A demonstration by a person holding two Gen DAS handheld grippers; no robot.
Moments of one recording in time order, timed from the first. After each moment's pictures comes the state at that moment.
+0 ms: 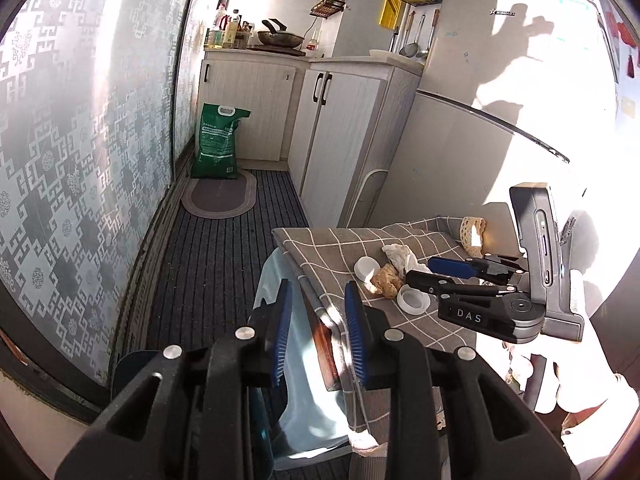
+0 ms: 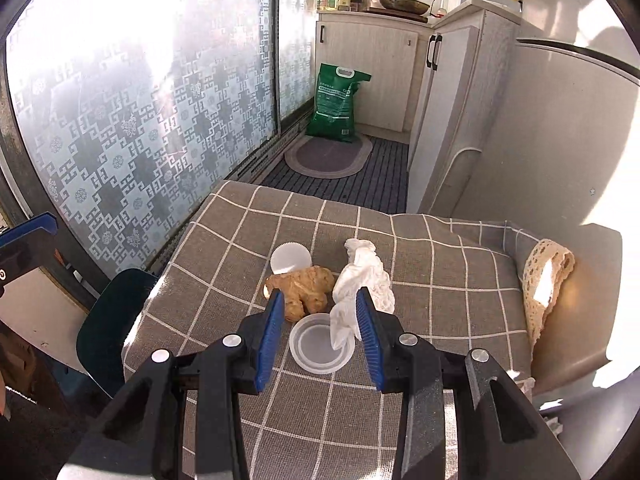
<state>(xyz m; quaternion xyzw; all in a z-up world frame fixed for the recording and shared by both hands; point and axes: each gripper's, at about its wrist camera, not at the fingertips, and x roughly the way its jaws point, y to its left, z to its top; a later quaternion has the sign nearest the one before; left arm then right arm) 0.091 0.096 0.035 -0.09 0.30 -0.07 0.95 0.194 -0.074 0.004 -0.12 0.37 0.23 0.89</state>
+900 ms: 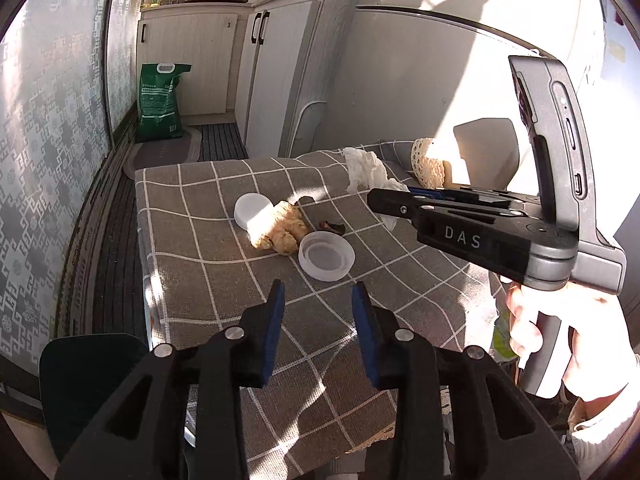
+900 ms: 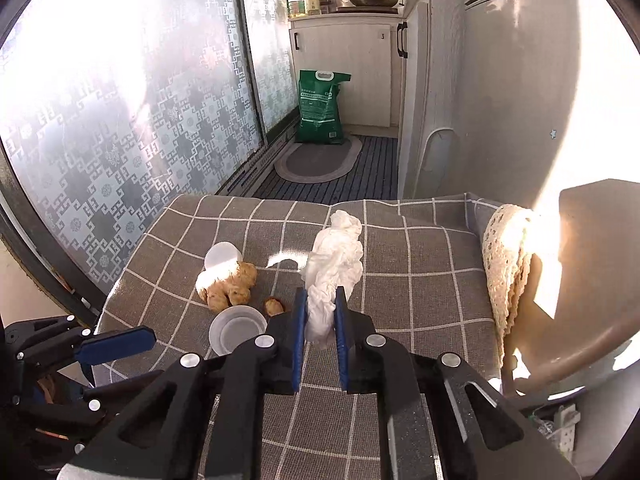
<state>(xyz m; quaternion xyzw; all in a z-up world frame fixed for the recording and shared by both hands) 0.145 -0.007 -0.028 -0.07 0.38 -0.14 0.91 0.217 -0.134 0.002 -0.06 0.37 0.24 0.90</state>
